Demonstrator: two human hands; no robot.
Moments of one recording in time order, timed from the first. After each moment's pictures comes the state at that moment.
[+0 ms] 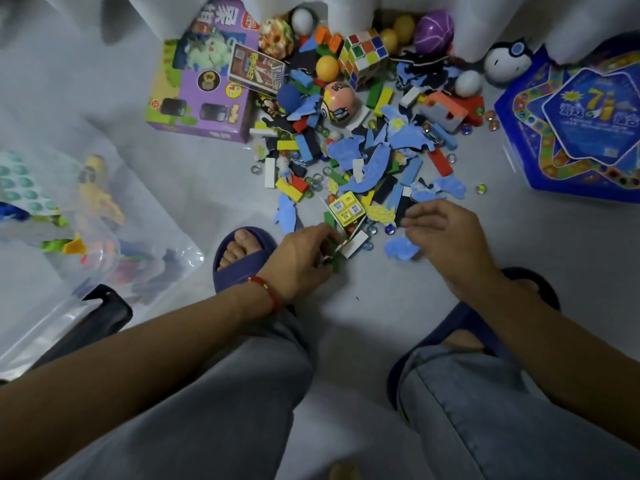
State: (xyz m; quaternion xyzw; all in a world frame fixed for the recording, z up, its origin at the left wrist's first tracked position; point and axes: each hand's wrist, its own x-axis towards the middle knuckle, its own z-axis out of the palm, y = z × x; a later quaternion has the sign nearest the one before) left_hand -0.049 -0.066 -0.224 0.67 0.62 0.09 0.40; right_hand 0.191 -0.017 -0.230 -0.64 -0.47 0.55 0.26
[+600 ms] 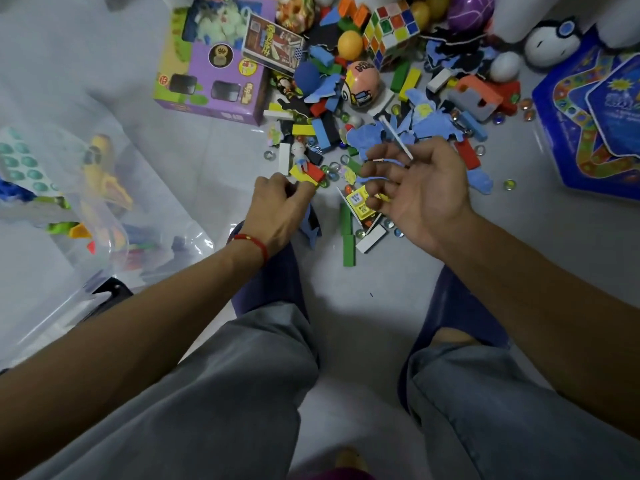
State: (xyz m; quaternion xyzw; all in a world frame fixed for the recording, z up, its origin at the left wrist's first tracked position) left_hand -0.096 -0.022 -0.240 0.45 0.79 0.15 0.39; right_hand 0.114 0.031 -0.195 -0.45 -0.18 0.82 0.30
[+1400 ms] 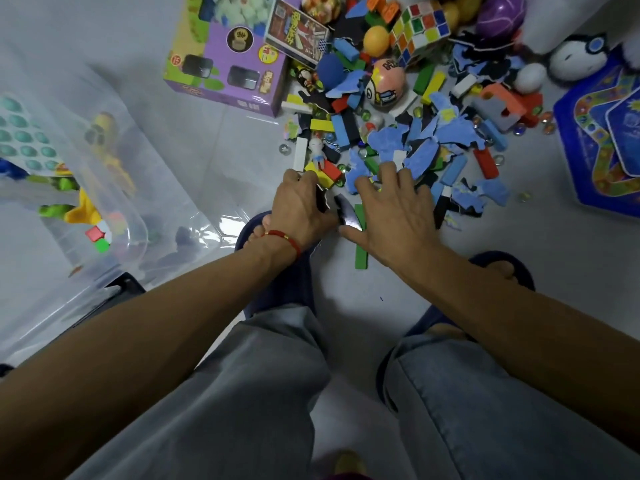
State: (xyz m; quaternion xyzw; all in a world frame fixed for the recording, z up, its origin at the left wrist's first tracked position) left_hand -0.089 -0.022 -0.261 0.55 0.78 0.09 0.29; right_hand 0.070 0.002 -0.250 -0.50 -0.86 0.06 -0.10
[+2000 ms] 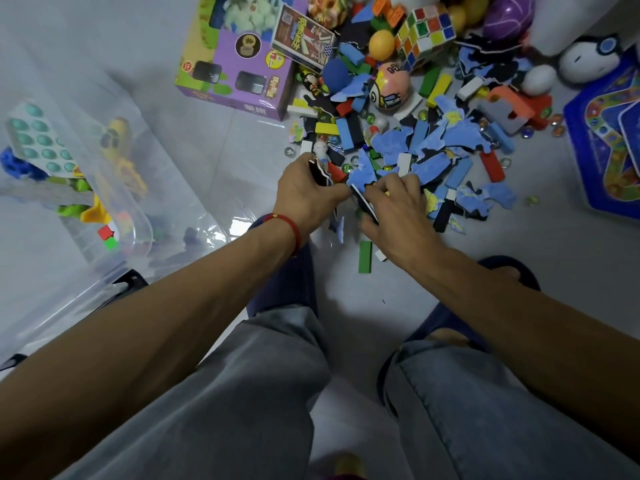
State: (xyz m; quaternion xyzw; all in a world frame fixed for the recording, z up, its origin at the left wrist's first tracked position) left_hand -0.075 -0.004 -0.218 0.33 0.78 0.30 0.44; right_hand 0.079 0.009 -0.270 -0.52 -0.83 0.20 -0.02
